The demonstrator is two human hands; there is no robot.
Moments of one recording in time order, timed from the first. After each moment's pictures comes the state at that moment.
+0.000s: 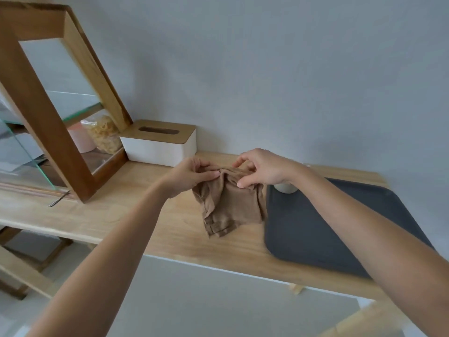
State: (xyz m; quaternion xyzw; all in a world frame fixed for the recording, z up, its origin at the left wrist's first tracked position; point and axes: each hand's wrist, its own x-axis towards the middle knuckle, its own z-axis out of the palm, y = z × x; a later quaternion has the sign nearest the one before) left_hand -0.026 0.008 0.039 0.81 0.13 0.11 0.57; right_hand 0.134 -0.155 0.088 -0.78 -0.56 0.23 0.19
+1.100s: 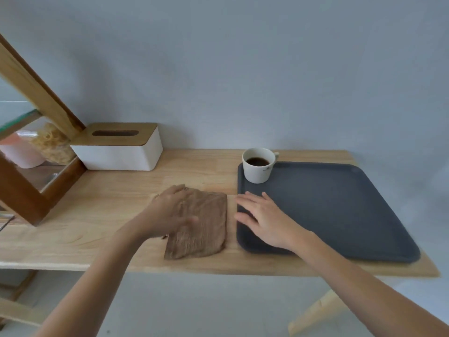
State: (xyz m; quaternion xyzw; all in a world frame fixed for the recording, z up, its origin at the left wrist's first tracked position) left_hand -0.037 -0.034 -0.002 0.96 0.19 -0.01 0.22; right_hand 0.125 -0.254 -0.024 -0.81 -0.54 0.11 0.22
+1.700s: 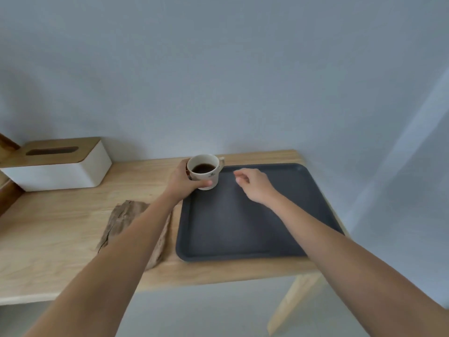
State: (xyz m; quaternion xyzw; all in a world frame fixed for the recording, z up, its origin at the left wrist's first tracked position) left_hand 0.163 -0.097 -0.032 0.82 0.22 0.19 0.49; right_hand 0.260 -0.302 -0.015 -0.87 -0.31 0.15 0.36
